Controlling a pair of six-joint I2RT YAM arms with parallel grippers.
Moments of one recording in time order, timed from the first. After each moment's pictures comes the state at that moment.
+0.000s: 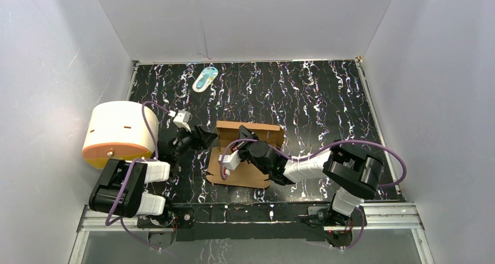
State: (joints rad) left arm -0.19 1.36 0.22 0.89 0.47 -0.42; right arm 1.15 1.64 0.63 0.77 0.37 -1.52
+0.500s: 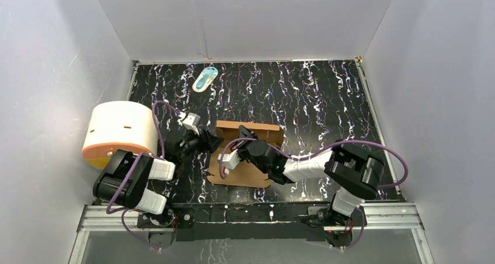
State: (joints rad) left arm -0.28 1.45 0.22 0.96 0.46 -0.36; right arm 1.14 1.63 0.64 0.73 0.37 -1.51
